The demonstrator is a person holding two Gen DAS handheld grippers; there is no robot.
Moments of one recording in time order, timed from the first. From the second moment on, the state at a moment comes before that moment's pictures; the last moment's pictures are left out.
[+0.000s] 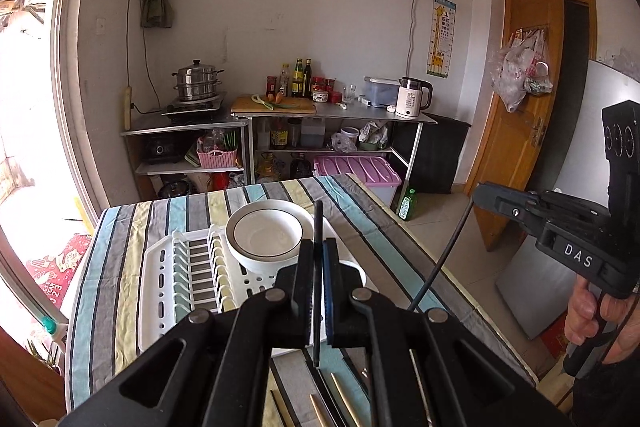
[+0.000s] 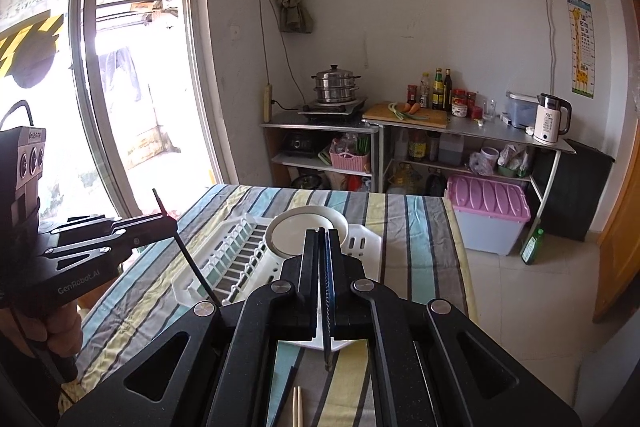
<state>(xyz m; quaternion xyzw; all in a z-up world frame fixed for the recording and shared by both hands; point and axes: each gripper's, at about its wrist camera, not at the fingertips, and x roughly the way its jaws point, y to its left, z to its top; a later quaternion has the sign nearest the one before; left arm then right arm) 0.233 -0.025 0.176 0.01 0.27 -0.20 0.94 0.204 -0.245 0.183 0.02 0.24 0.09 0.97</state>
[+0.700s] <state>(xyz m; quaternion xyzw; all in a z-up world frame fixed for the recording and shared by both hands) 0.325 -0.061 0.178 -0.05 0.27 -0.22 0.93 0.273 -0.267 0.190 0.06 0.23 0.10 0.97</state>
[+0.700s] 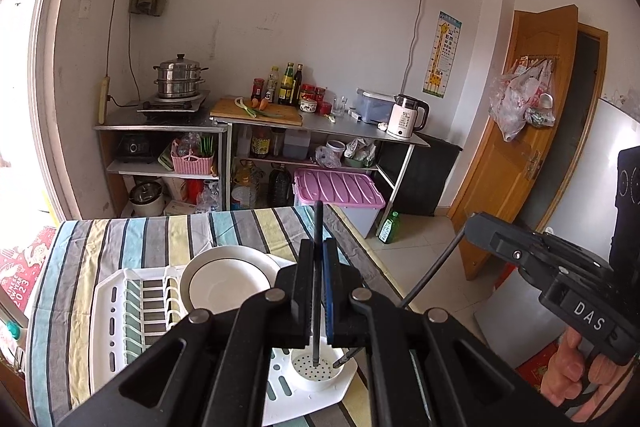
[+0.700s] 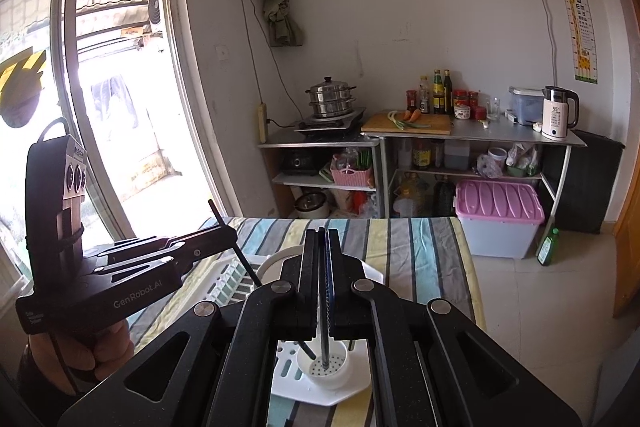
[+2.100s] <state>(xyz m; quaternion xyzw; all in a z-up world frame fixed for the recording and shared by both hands) 0.335 -0.018 0.101 -0.07 0.31 -0.17 0.93 0.282 -0.308 0.108 0.09 0.30 0.07 0.95</state>
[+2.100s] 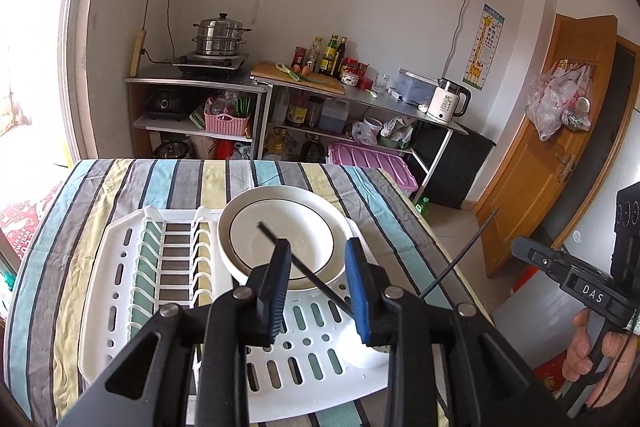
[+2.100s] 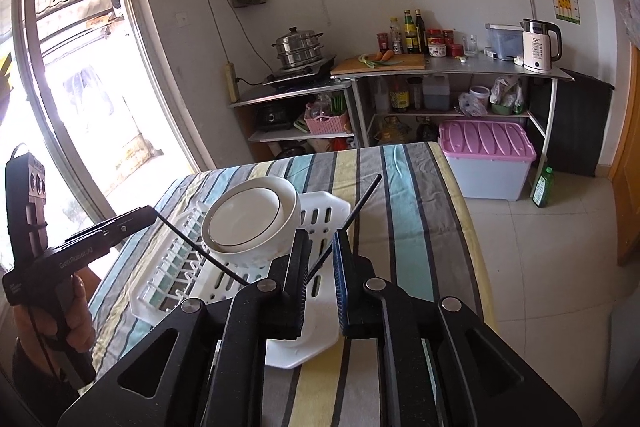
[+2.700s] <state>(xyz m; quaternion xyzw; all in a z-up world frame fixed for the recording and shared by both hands) 0.185 0.001 0.075 -0.01 0.27 -0.16 0.95 0.154 -0.261 0.079 0.05 0.28 0.13 0.95</state>
